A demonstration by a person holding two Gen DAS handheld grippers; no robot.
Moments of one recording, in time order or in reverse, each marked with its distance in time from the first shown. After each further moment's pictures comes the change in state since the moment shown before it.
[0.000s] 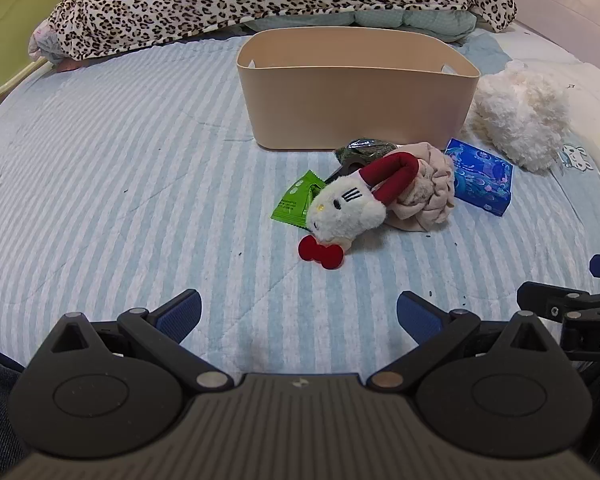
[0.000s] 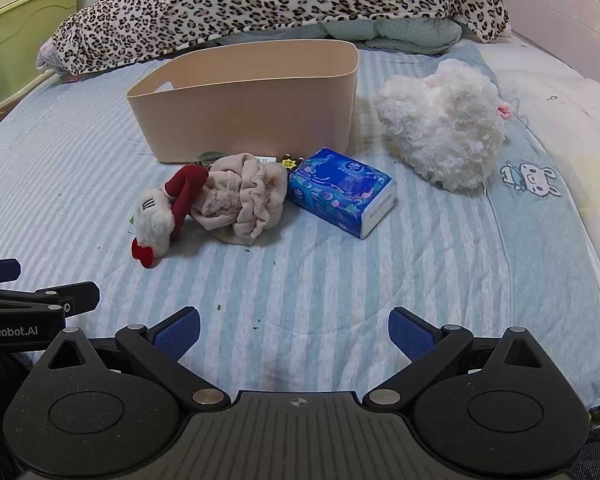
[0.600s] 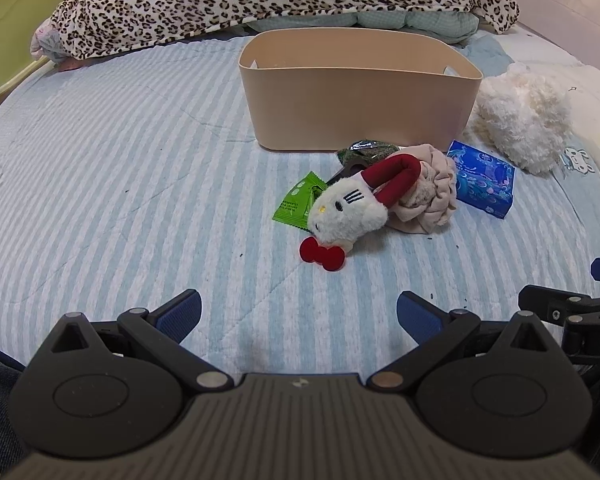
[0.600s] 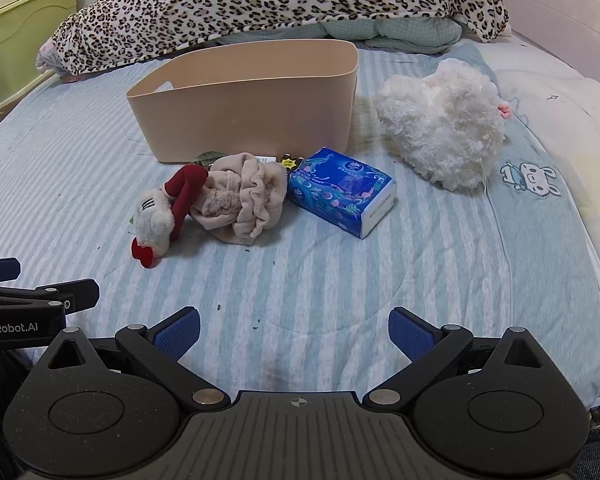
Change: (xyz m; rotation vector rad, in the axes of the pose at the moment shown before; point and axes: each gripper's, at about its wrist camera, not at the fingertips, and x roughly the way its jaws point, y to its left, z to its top) left arm 0.001 0.002 0.000 -0.005 -0.001 0.000; right arm 0.003 -0.001 -0.003 0.002 0.004 0.001
